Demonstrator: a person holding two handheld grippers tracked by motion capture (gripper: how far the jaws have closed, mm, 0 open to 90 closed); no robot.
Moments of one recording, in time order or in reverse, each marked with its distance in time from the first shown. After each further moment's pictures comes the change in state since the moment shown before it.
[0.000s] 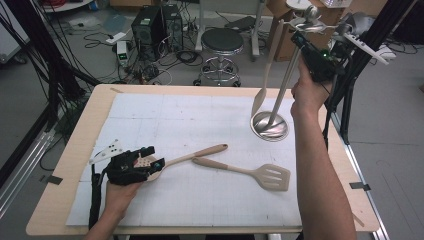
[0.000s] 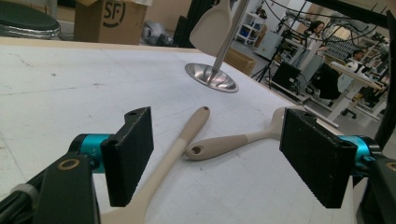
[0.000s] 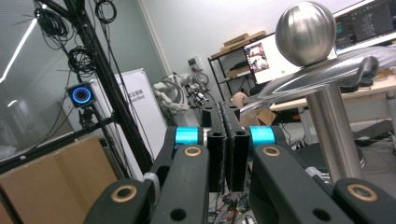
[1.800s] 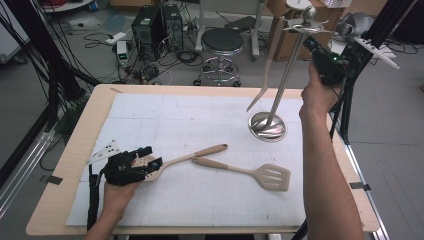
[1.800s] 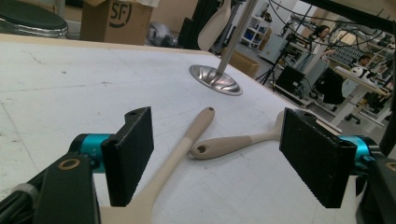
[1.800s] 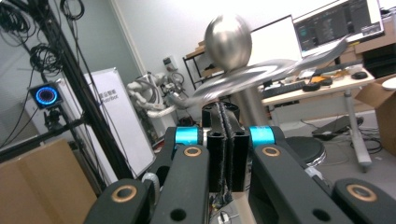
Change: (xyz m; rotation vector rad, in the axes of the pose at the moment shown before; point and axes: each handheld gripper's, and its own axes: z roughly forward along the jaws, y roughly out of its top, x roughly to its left) left arm 0.002 -0.001 -0.005 -0.011 0.020 -0.018; right arm -0.017 0.005 -0.015 -0.004 -0.119 -0.021
